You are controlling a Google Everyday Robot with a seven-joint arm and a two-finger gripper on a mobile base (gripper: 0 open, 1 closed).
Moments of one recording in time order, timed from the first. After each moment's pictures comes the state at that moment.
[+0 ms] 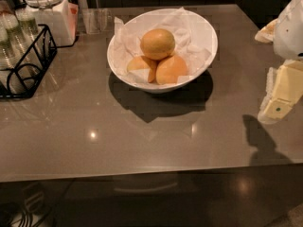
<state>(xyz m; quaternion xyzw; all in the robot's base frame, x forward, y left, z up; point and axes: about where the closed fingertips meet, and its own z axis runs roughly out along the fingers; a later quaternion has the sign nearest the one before) 0.438 -0.217 0.976 -0.60 0.78 -0.03 0.16</state>
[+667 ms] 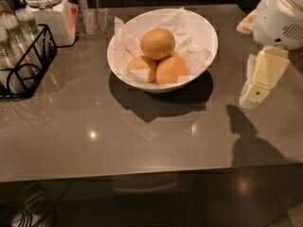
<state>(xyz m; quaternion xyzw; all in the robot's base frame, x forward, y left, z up) 0.468 -0.195 0.980 -0.62 0.77 -0.02 0.17</state>
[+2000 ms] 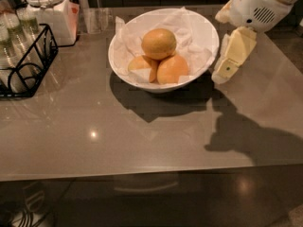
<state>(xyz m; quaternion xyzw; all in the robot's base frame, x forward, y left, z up) 0.530 -0.156 0.982 -0.61 0.76 0.05 0.23</state>
